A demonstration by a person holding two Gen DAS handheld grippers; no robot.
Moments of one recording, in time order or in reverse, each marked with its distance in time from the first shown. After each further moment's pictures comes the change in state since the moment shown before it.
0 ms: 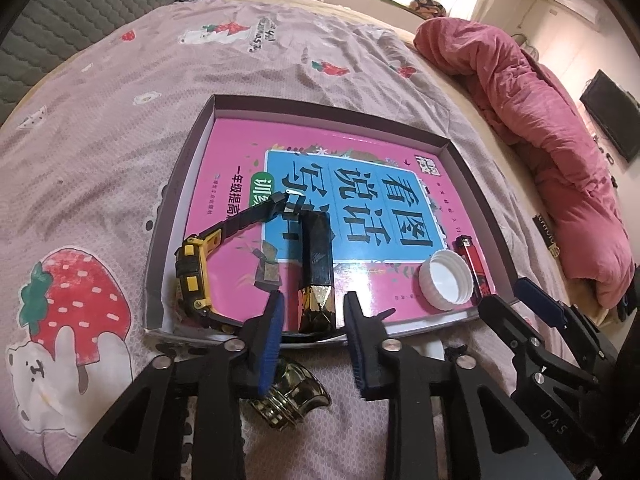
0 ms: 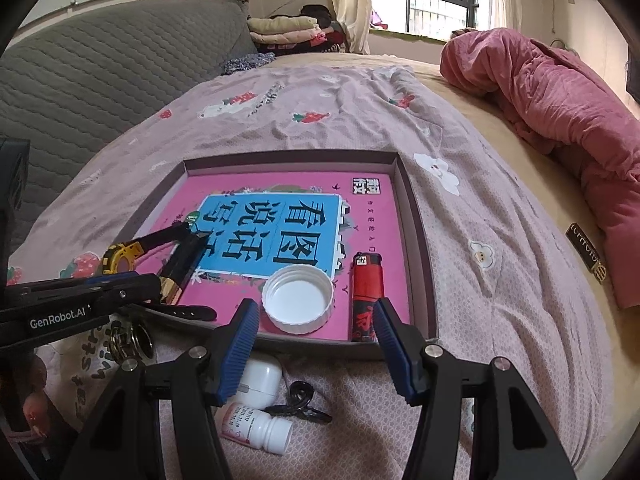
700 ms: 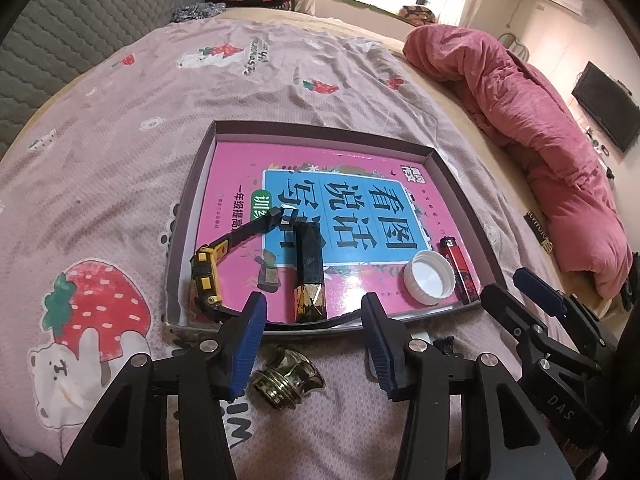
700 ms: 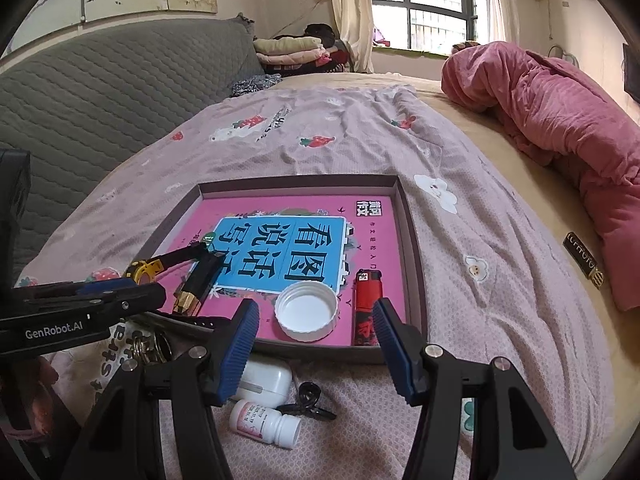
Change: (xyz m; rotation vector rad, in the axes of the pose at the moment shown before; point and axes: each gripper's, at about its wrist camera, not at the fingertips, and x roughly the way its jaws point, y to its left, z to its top) left arm -0.030 -0.008 -0.004 0.045 -0.048 0.020; right arm -0.024 -0.002 0.001 0.012 -0.070 0.035
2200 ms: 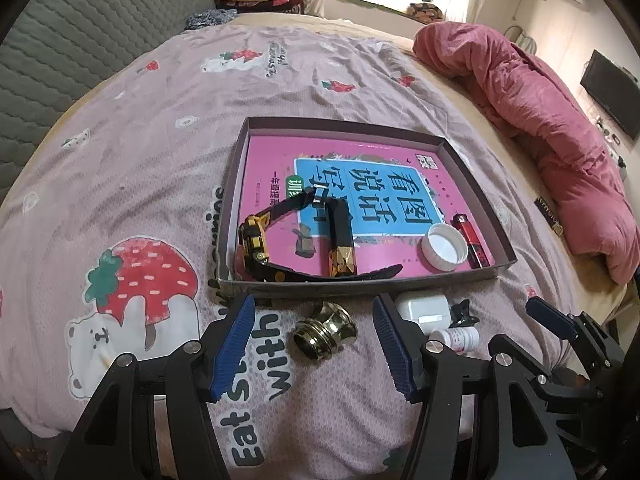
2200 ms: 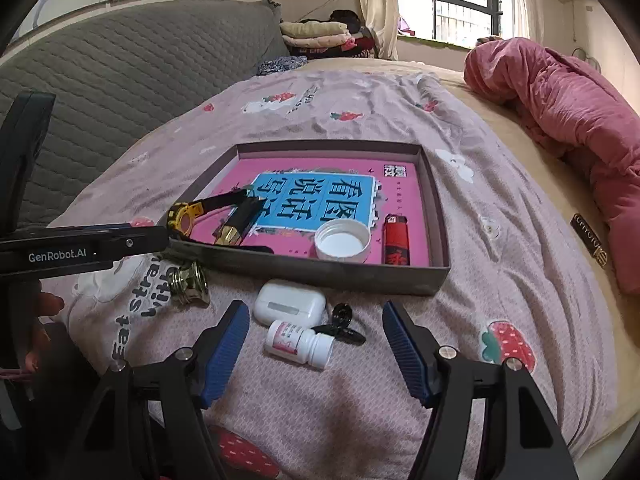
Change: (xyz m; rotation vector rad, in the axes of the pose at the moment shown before) left arm -0.033 0.011 -0.026 0.029 0.001 0.074; right arm -0.027 0.021 -0.043 -0.068 0.071 0.070
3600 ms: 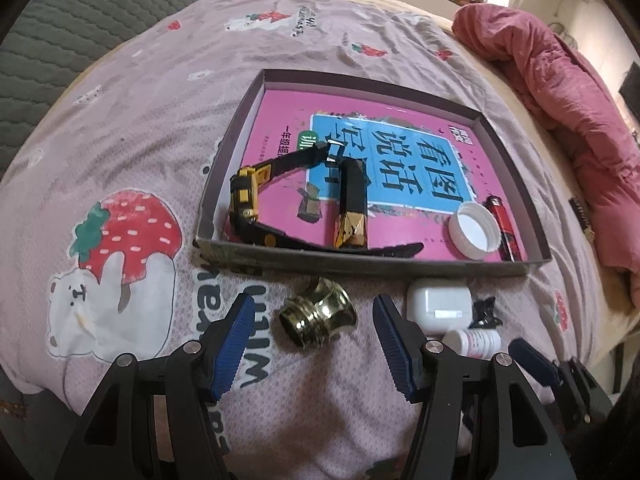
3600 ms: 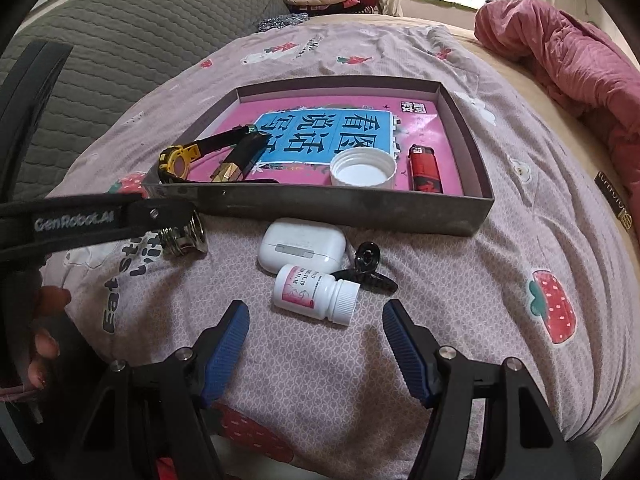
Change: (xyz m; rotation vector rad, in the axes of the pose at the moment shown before) left arm 0.041 -0.018 -0.008 -0.089 0.108 0.113; right arm 0.036 0.004 -0.023 0.026 0.161 0.030
